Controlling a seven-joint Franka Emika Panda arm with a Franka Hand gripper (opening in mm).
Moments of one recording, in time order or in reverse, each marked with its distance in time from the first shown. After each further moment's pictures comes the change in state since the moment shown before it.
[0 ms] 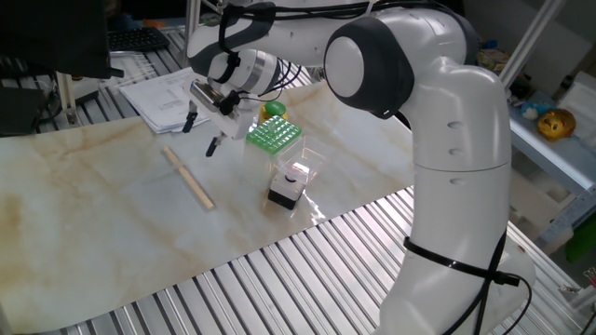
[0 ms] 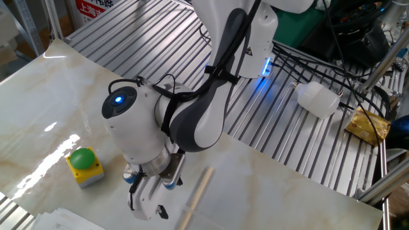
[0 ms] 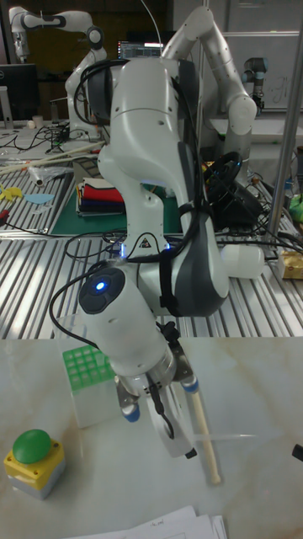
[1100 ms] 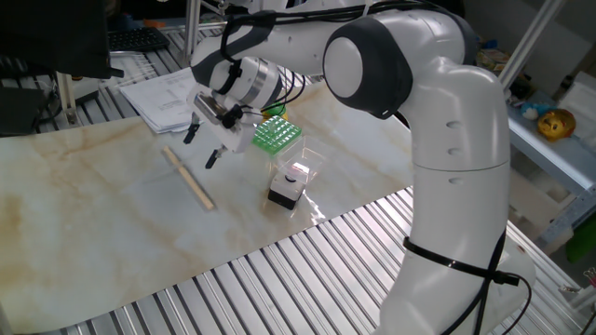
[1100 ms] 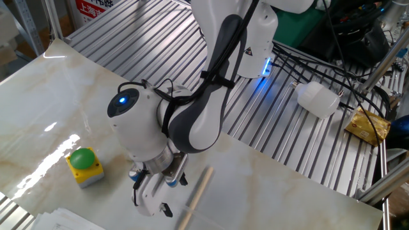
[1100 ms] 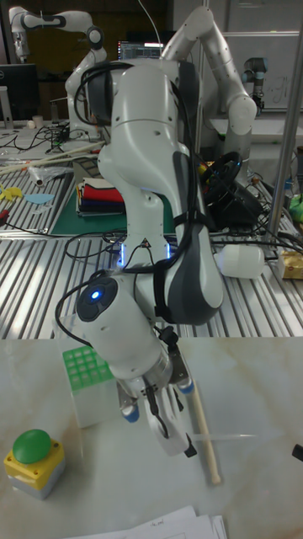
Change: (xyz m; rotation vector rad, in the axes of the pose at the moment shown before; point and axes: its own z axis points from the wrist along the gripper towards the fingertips) arm -0.002 -0.017 0.023 -0.022 0.049 0.034
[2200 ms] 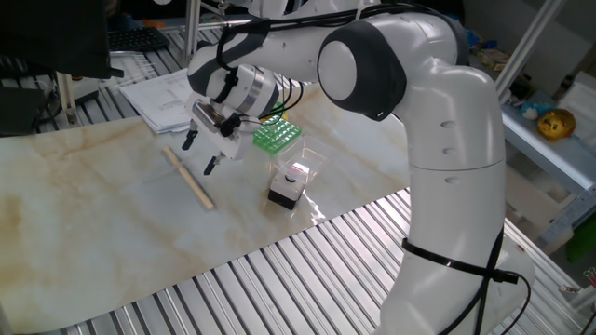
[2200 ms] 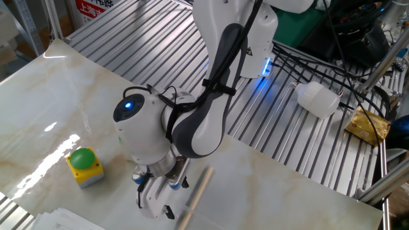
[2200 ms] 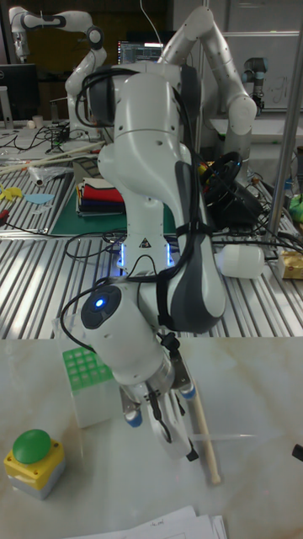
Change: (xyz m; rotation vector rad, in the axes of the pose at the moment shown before) arm -0.002 -0.004 0.018 -0.006 -0.002 -0.010
